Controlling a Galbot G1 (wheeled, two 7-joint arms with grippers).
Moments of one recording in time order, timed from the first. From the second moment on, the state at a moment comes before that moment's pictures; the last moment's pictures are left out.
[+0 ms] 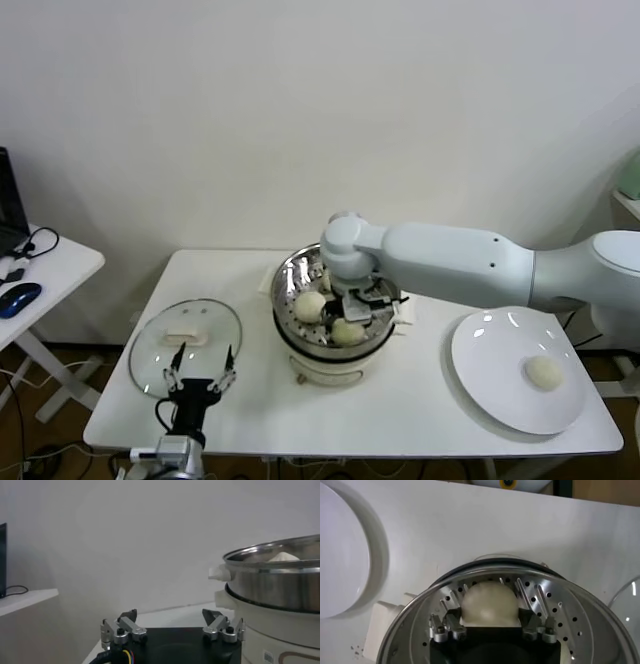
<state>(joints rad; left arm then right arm) 1.61 -1.43 -0.49 -1.98 0.07 -0.01 -0.16 0.44 1.16 -1.24 1.49 -0.34 0.52 -1.28</state>
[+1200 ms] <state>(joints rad) 1.56 -1.39 -0.49 -2.01 0.06 0.01 -0.16 0.62 0.88 -1.21 1.33 0.06 0.25 -1.34</state>
